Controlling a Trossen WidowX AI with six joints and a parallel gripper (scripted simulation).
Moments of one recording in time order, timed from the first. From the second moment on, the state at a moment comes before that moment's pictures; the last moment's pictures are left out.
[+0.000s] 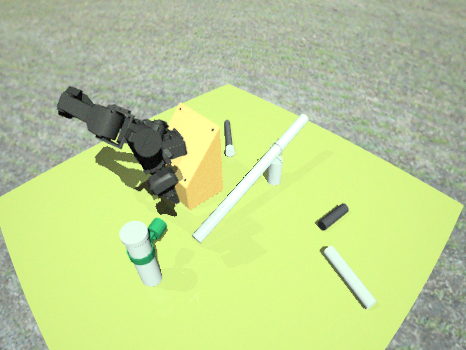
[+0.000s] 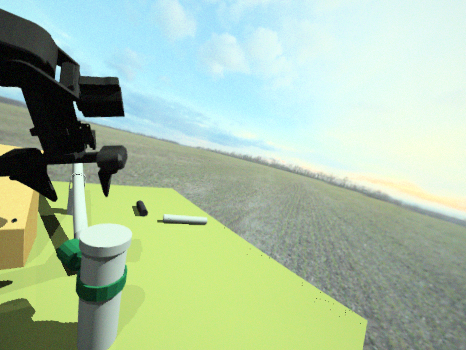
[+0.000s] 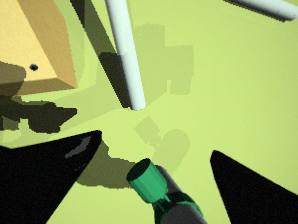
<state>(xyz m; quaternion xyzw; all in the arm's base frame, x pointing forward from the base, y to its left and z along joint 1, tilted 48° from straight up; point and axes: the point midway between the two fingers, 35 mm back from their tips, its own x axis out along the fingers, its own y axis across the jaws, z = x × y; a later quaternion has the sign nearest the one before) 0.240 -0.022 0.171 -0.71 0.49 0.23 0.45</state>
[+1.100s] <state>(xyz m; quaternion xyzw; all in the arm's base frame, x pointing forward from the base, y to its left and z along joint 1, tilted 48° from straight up) 0.223 -0.109 0.189 -0.85 0.32 0.37 0.17</state>
